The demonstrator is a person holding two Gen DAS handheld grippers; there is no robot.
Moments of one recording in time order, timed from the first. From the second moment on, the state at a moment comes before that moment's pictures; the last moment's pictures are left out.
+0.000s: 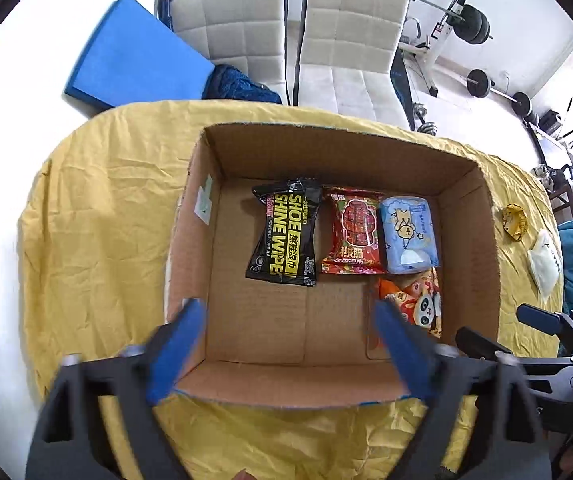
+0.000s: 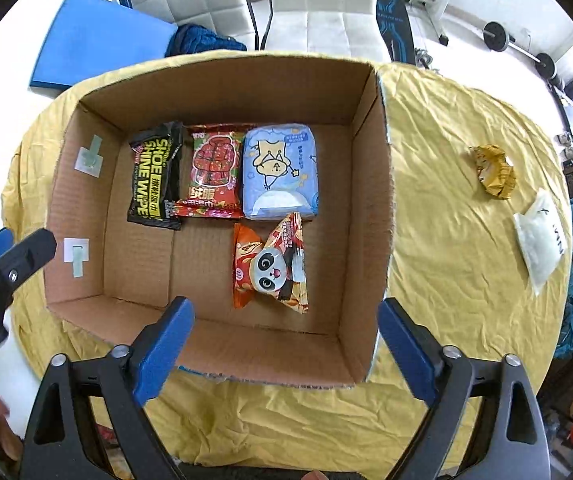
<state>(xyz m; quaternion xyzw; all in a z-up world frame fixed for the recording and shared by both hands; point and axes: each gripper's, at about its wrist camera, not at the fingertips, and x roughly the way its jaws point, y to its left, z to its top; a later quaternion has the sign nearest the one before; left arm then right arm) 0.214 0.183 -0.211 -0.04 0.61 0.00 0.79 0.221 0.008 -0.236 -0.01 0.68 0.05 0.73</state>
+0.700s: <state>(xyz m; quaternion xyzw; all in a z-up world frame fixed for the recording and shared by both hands) 0.145 0.177 -0.111 -0.04 0.54 0.00 0.84 0.153 0.004 -0.116 0.01 0.60 0.07 0.80</state>
